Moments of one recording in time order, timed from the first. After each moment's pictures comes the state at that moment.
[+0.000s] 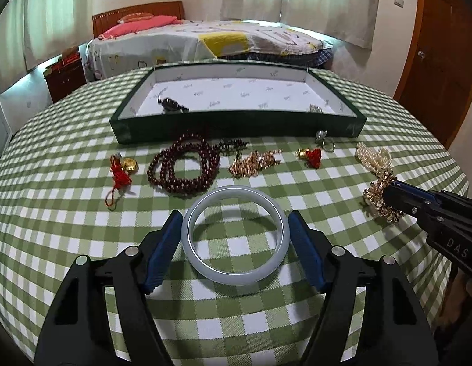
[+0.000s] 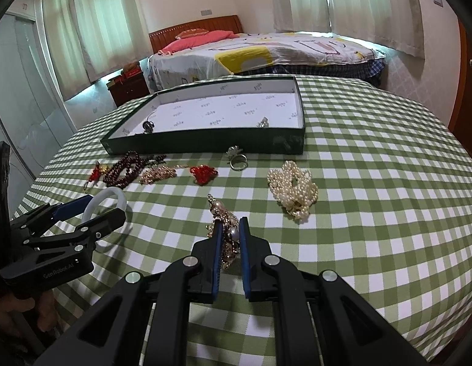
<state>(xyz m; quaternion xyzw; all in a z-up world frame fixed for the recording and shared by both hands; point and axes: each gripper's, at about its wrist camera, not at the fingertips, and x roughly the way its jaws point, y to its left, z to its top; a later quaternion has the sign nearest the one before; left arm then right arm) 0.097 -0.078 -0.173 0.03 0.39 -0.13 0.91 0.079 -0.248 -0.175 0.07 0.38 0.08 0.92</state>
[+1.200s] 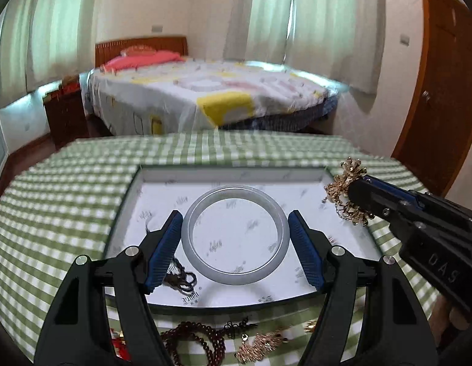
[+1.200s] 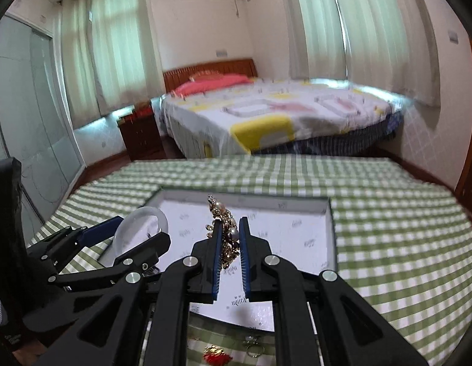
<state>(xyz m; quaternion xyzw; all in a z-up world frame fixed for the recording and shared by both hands) 0.245 -0.103 -0.113 0.00 0.32 -0.13 0.94 0.222 -0.228 -0.103 0.06 0.29 0.10 0.95</state>
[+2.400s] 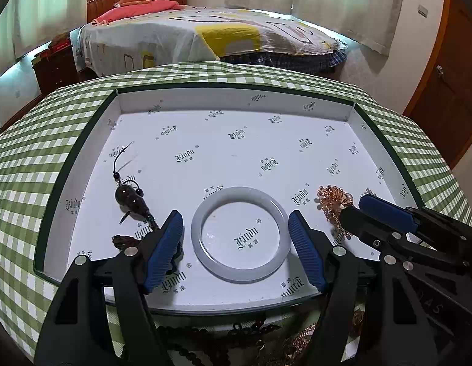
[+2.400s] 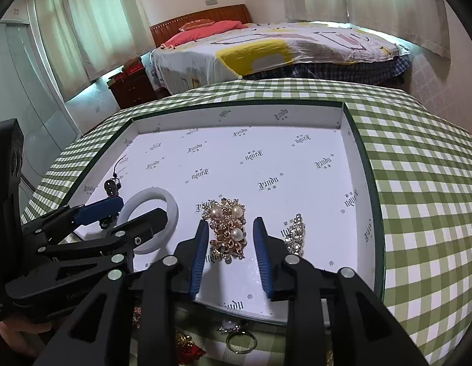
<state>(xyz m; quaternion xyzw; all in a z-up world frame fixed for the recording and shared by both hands) 0.278 -0.107 -0.178 0.00 0.43 -0.13 0.90 0.248 -0.236 -0.178 0.08 0.40 0.11 0.91</state>
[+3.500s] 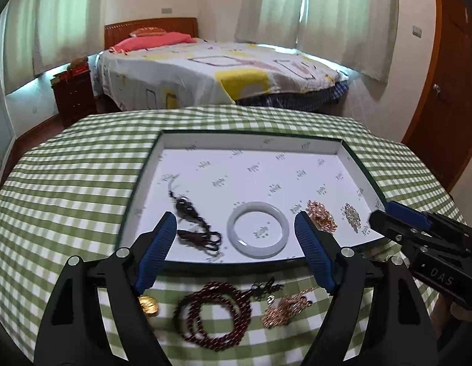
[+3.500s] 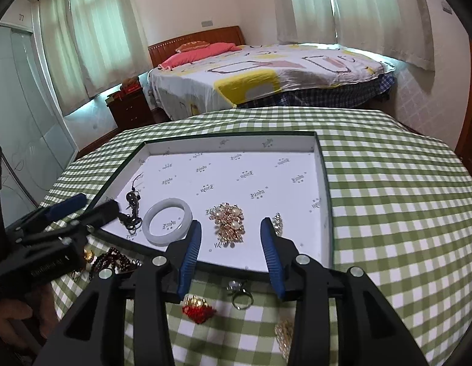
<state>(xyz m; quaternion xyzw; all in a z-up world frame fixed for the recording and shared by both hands) 0.213 -0.072 -0.118 0.00 0.35 -0.11 0.93 0.194 -0.245 -0.135 0.08 0.35 0.08 0.93</state>
